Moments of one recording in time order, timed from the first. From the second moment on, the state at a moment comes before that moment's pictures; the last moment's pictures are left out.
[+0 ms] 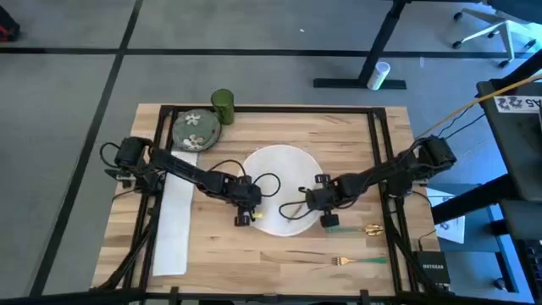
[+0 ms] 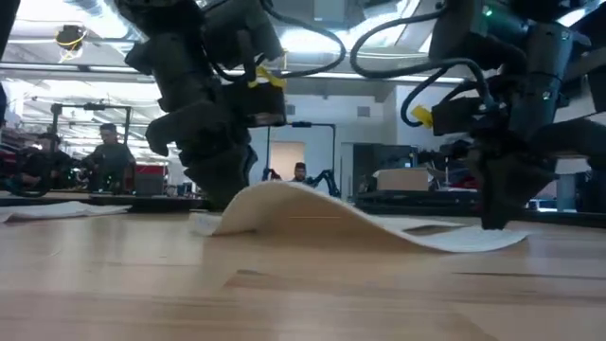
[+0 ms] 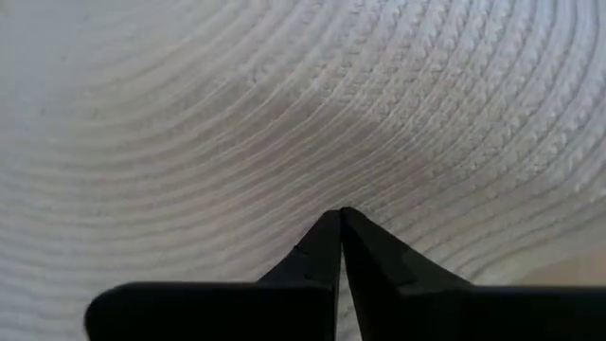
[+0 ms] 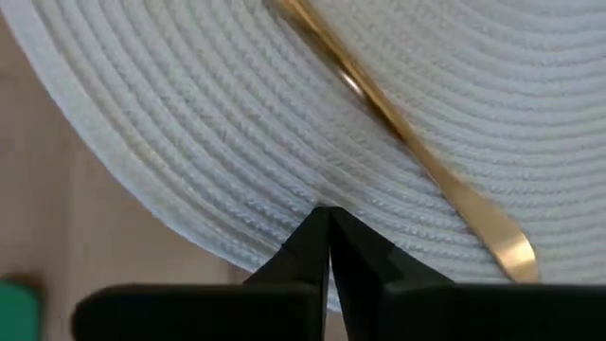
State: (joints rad) left arm -0.17 1.79 0.94 -0.18 -0.07 -0.12; right arm 0.23 1.60 0.77 -0.53 0.11 0.10
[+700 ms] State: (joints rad) left arm -0.10 1.79 1.07 -0.18 -0.06 0.01; right arm 0.20 1.60 0.77 -0.53 0.12 0.05
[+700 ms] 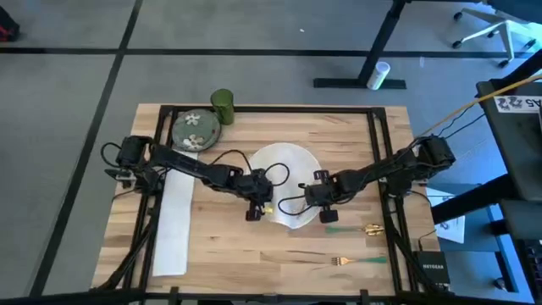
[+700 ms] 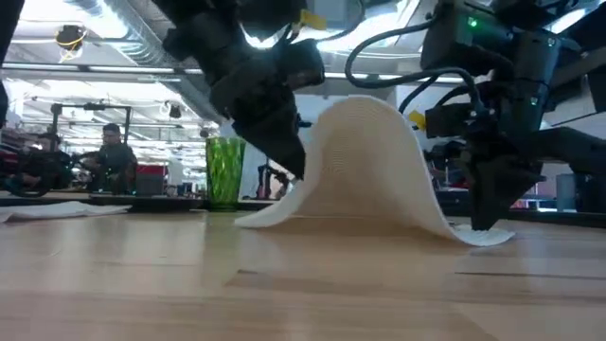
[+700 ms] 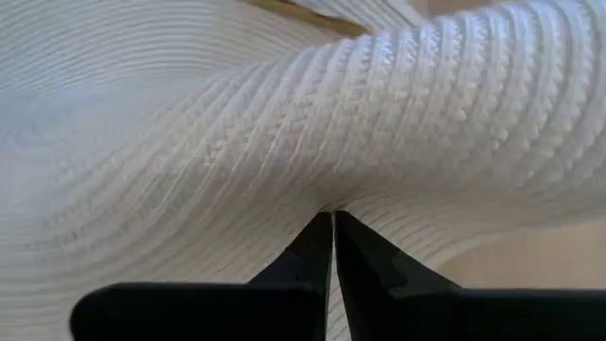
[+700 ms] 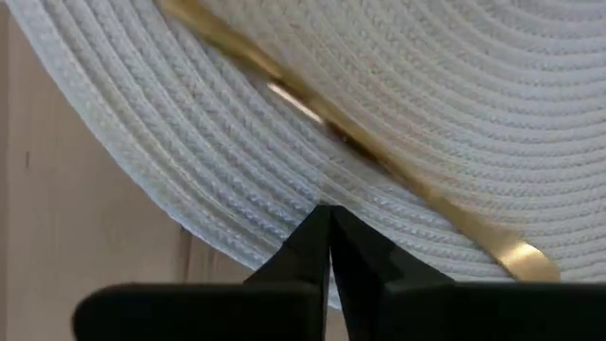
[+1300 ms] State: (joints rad) left arm -0.02 1.79 1.08 -0.27 -0.06 0.06; right arm 0.20 1.49 0.77 -0.53 0.11 0.03
